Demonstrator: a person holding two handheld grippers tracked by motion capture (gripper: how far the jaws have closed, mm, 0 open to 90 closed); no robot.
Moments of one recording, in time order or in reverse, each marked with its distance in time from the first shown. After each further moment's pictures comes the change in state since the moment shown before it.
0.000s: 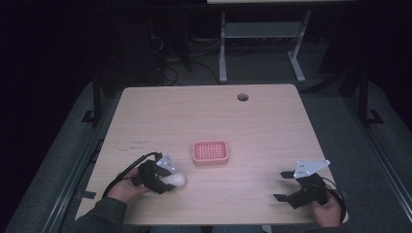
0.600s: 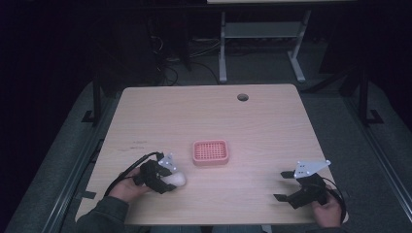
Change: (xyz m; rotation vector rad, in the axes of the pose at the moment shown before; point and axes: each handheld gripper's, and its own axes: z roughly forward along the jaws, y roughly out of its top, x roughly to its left) left arm 0.002 0.002 0.006 0.010 -0.015 -0.001; right arm 0.000 0.000 -0.001 -0.004 -0.002 -0.002
